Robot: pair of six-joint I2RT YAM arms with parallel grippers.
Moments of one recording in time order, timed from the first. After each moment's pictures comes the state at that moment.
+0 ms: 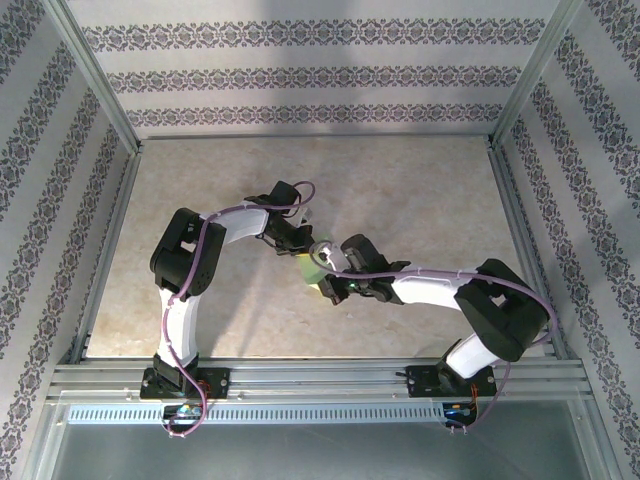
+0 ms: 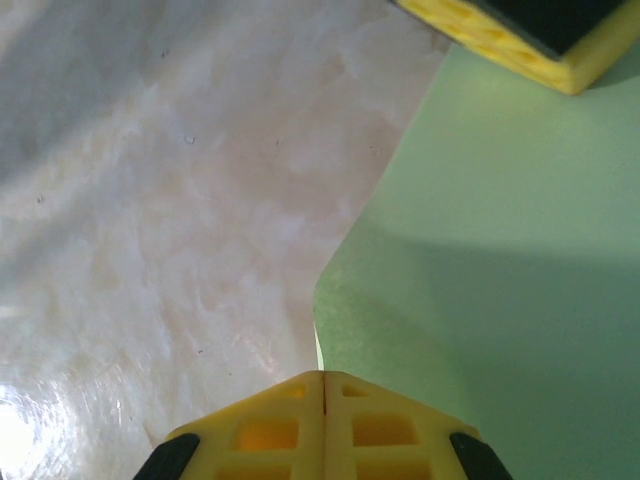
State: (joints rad) left arm -0.45 2.07 1.35 -0.52 0.54 -0.44; right arm 0.72 1.55 0.64 0.07 -0.40 0.25
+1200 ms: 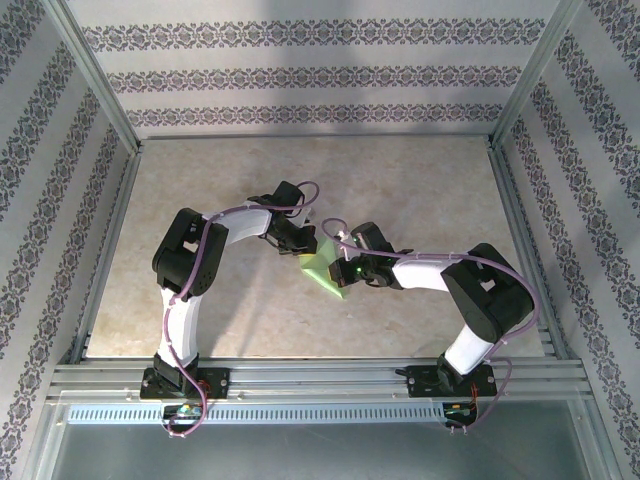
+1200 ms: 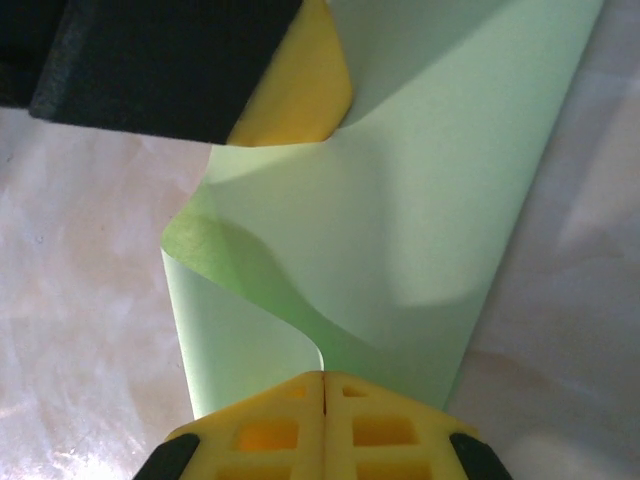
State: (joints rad) left arm -0.46 2.08 1.37 -0.52 0.52 -0.42; right arm 0.59 1.67 0.69 0.08 -0.38 0.35
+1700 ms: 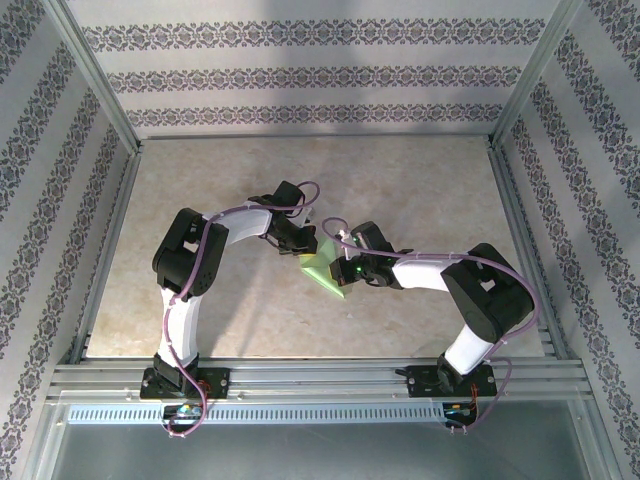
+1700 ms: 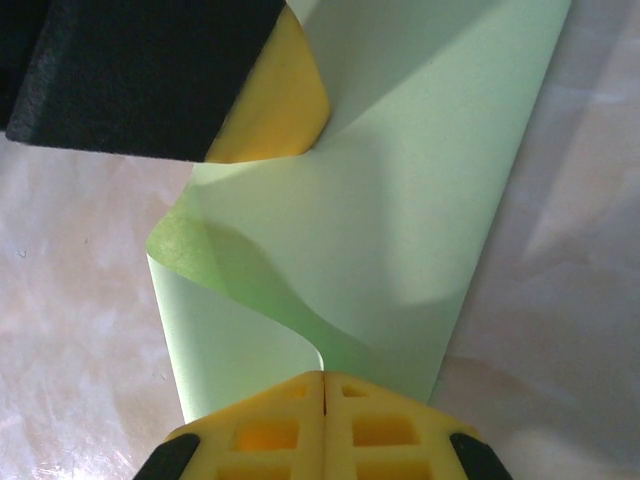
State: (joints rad) left arm -0.47 2.08 1.37 -0.52 0.52 -0.42; right arm 0.59 1.67 0.70 0.08 -0.35 0.36
